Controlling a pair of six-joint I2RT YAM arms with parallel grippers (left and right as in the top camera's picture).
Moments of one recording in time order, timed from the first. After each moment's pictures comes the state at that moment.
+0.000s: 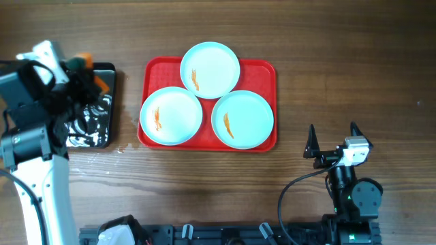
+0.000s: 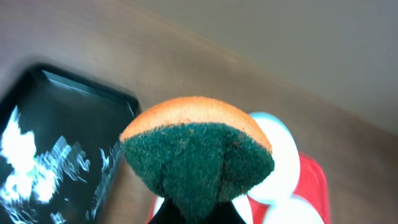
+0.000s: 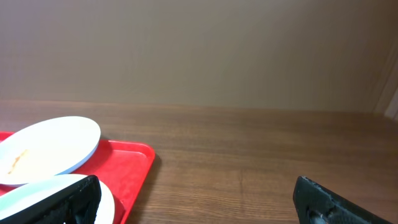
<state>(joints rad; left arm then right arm) 0.30 1.18 1.19 -0.73 0.36 -0.25 -0.01 0.01 0.01 0.00 -0.06 -0.02</state>
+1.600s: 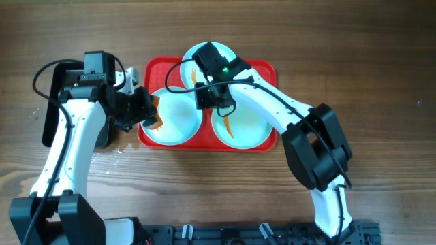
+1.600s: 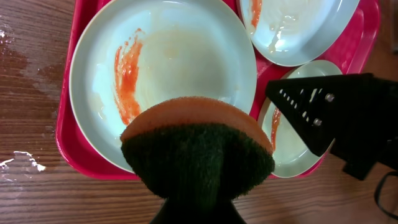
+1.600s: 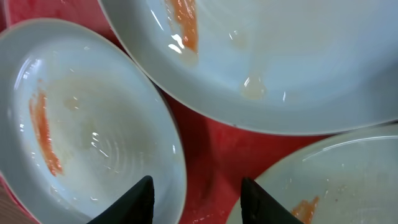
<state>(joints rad) 0.04 1.52 1.18 -0.98 0.41 -0.28 0.65 2.16 1.68 -0.80 -0.17 0.53</state>
